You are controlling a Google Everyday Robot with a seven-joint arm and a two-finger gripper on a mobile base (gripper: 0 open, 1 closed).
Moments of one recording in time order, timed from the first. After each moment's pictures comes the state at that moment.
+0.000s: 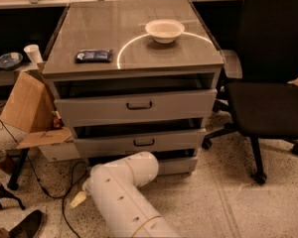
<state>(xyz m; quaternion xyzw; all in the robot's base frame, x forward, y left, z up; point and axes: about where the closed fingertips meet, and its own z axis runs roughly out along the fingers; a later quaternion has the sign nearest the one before) 0.617 0.345 0.096 -0.45 0.84 0.27 0.15</state>
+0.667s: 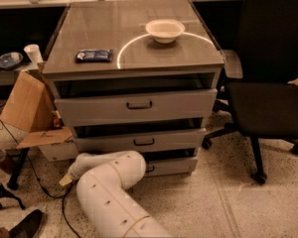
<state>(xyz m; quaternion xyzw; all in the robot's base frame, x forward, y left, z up) 0.714 0.426 0.162 -0.47 0.81 0.24 0.26</state>
